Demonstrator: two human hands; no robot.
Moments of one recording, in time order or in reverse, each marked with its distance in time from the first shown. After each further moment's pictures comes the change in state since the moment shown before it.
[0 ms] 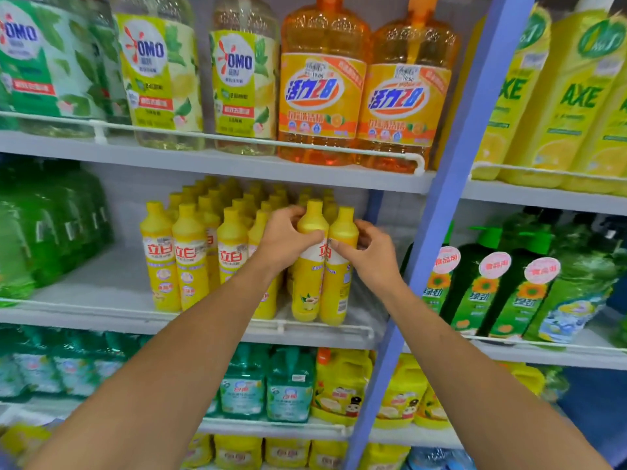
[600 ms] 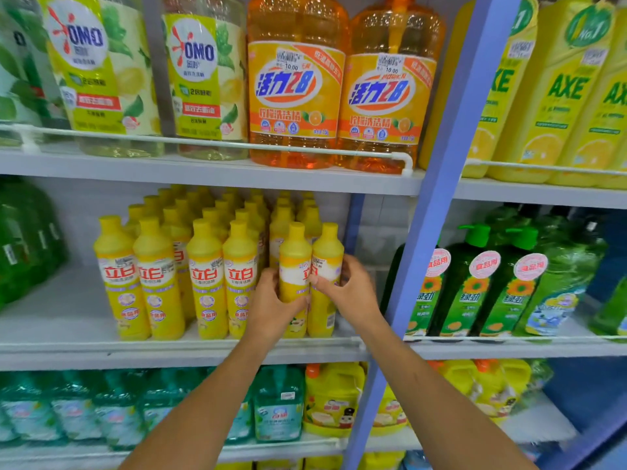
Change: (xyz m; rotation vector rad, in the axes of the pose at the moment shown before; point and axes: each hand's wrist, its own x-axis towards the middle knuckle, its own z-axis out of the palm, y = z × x) left_hand -0.044 -0.104 0.038 -0.064 0.029 -0.159; right_hand -0.018 0.059 0.023 -0.037 0.097 0.159
